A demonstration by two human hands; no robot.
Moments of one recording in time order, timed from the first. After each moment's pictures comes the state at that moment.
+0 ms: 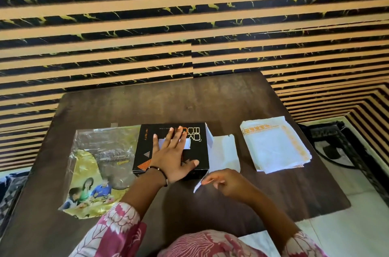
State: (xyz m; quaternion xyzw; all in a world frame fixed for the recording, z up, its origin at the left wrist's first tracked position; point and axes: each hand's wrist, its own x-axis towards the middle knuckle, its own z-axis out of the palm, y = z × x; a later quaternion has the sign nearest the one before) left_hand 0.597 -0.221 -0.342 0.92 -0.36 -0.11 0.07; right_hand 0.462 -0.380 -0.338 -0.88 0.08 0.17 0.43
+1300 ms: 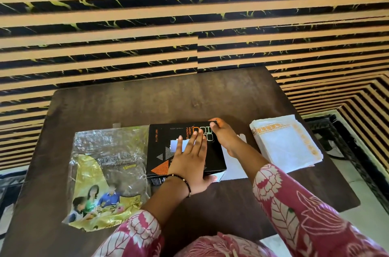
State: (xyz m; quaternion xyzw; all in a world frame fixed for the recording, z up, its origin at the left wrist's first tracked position) left_hand 0.595 -0.227 -0.341 0.89 -0.45 -0.11 0.03; right_hand 0.595 -0.380 -0.332 -0.75 0.34 0.05 0.57
